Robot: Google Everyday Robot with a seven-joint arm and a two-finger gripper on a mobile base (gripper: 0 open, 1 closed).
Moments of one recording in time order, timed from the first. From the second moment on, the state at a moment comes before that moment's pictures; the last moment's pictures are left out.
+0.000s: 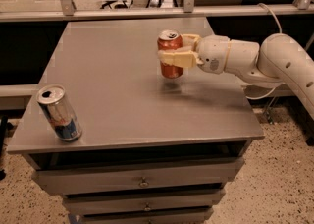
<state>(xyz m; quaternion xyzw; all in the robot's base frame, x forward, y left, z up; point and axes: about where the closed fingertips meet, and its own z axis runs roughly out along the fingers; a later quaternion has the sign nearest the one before) 0.632 -0.046 0.919 -0.42 0.58 0.37 0.58</state>
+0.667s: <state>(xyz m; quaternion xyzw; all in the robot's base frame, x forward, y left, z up) 0.626 -0.042 0.901 -0.43 0.58 0.38 0.58</state>
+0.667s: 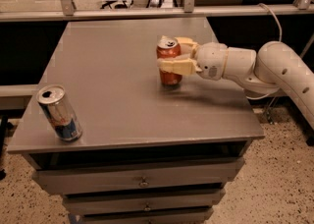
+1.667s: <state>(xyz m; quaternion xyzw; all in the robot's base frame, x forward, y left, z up) 0.613 -0.058 0.887 -0.43 0.59 0.38 0.58</state>
